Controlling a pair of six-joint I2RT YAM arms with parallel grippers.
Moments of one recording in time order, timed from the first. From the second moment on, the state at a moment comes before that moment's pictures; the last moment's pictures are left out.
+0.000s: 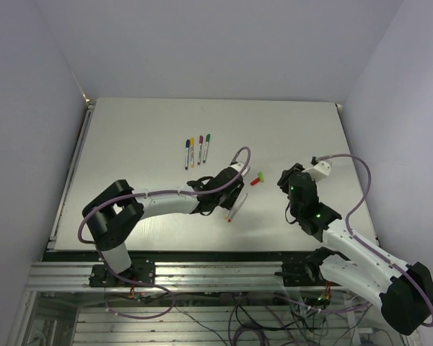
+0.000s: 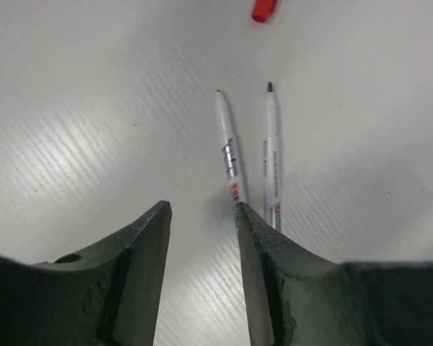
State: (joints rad) left arm -1.01 1.71 1.03 -0.12 -0.29 -0.28; right arm 0.56 0.87 0.45 0.02 0.70 0.66
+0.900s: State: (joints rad) left arm -1.05 1.78 1.03 -0.08 -0.30 -0.29; right arm 0.56 0.87 0.43 0.01 0.69 0.68
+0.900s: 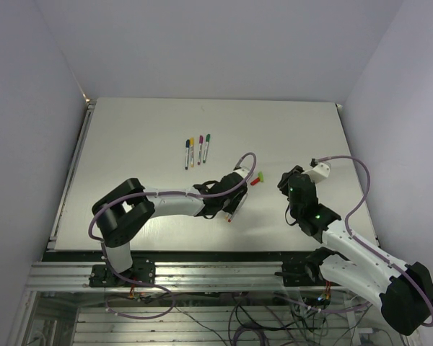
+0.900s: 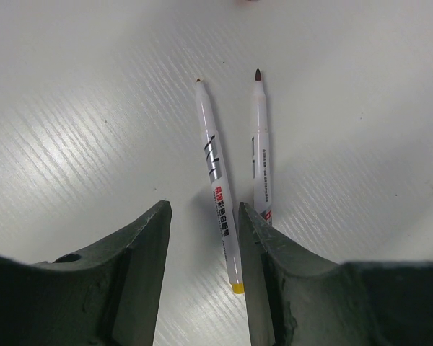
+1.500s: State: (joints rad) left arm -1.05 1.81 1.03 -0.08 -0.30 -0.29; right arm 0.56 0.87 0.43 0.02 0.67 0.68
